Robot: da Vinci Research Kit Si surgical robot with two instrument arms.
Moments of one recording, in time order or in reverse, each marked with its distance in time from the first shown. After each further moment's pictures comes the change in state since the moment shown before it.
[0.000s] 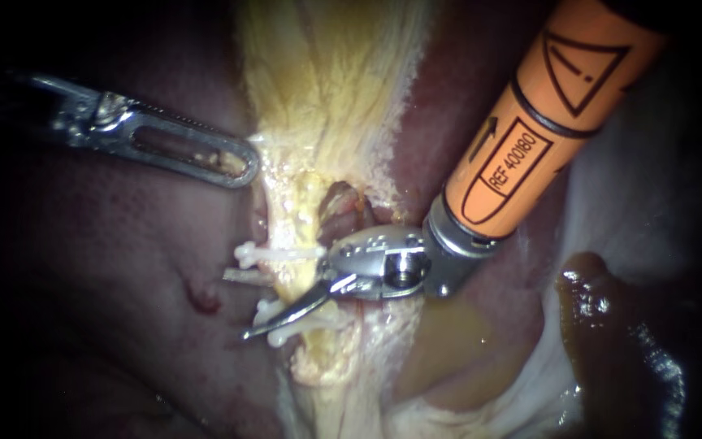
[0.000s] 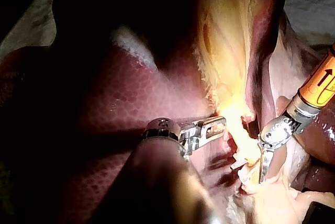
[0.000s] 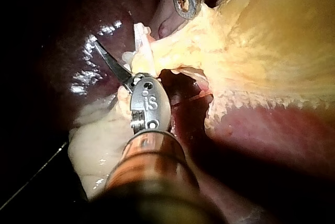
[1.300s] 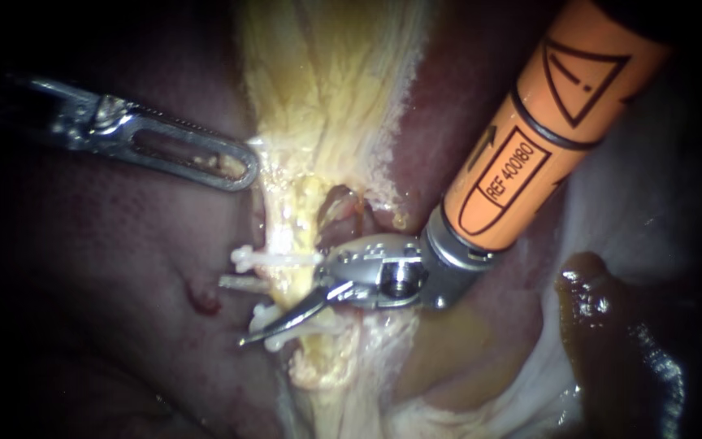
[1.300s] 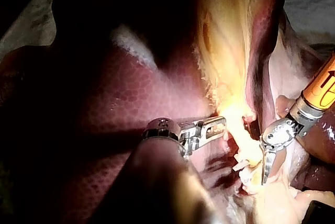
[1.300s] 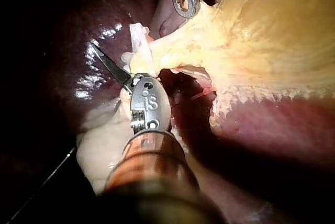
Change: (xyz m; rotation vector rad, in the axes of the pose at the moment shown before) right arm 0.000 -0.001 0.001 0.022 0.024 0.031; left arm 0.000 0.000 0.000 0.000 0.000 0.000
